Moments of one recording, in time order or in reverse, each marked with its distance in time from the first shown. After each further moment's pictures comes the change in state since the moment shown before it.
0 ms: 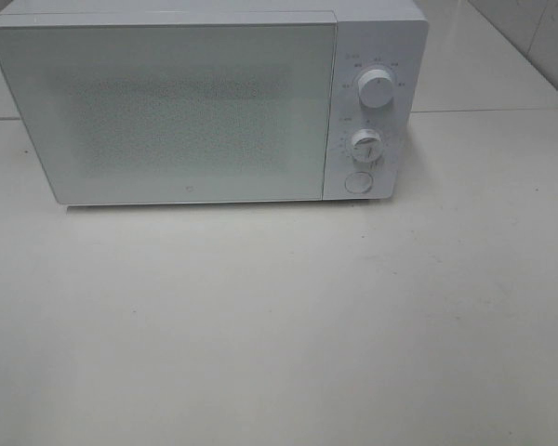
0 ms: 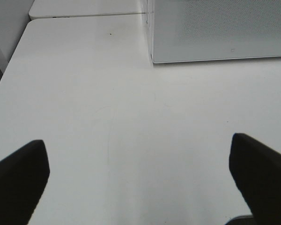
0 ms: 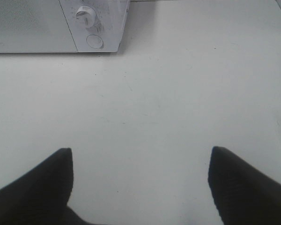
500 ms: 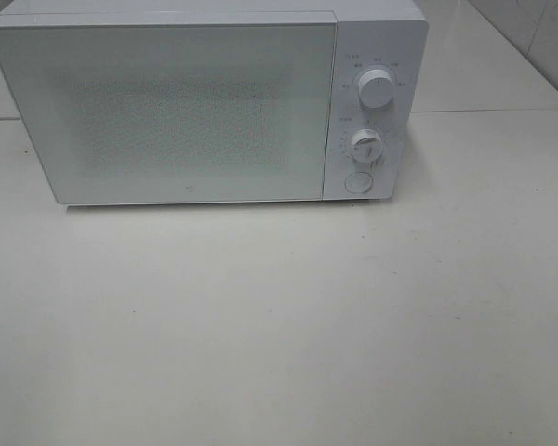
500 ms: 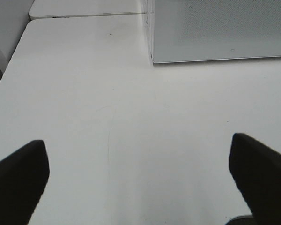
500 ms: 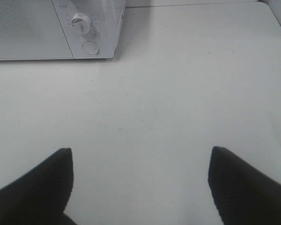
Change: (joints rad) left arm 0.000 0.000 0.000 0.000 0.000 0.000; right arm -0.021 0.000 -0.003 0.002 -0.026 0.001
